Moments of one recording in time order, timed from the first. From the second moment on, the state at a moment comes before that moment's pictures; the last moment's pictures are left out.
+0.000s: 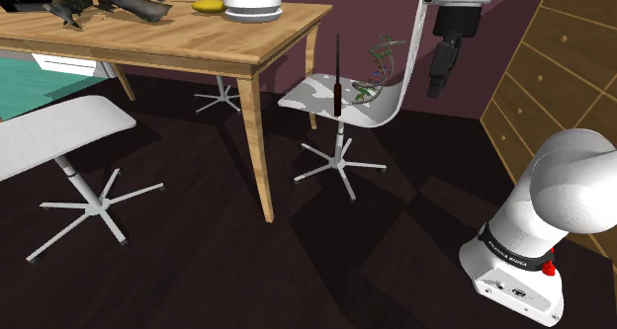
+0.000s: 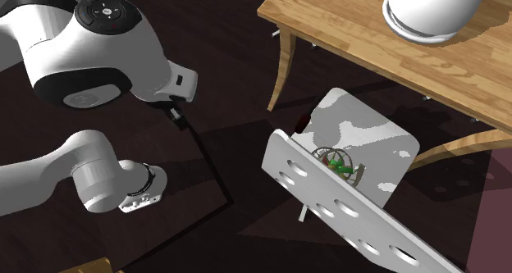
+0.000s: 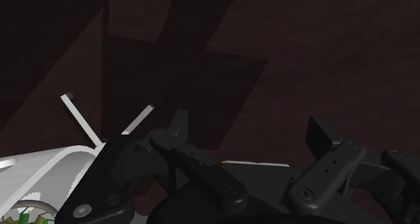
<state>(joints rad) 0.01 -0.83 -0.07 -2.42 0.06 1.50 -0.17</state>
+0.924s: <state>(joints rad) 0.02 -0.48 -0.22 -2.32 0.04 1.86 -0.38</state>
